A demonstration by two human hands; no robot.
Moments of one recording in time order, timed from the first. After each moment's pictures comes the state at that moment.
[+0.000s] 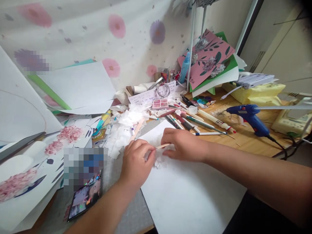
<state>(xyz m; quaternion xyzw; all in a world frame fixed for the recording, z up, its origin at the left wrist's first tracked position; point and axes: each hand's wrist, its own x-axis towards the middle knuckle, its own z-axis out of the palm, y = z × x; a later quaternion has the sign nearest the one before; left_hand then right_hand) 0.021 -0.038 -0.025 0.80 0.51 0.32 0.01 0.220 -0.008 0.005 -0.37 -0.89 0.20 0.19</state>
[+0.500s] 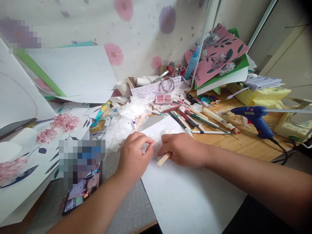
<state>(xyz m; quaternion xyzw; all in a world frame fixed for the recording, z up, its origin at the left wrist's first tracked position) 0.010 -0.036 -0.024 0.77 0.52 0.37 0.06 0.198 -0.016 -0.005 -0.34 -0.92 0.16 0.08</state>
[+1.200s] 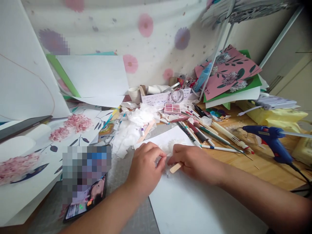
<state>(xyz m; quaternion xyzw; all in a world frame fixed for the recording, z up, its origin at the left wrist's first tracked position) 0.015 -0.039 -0.027 0.77 0.52 0.35 0.10 0.201 -0.014 -0.006 -0.37 -0.90 0.22 0.09</state>
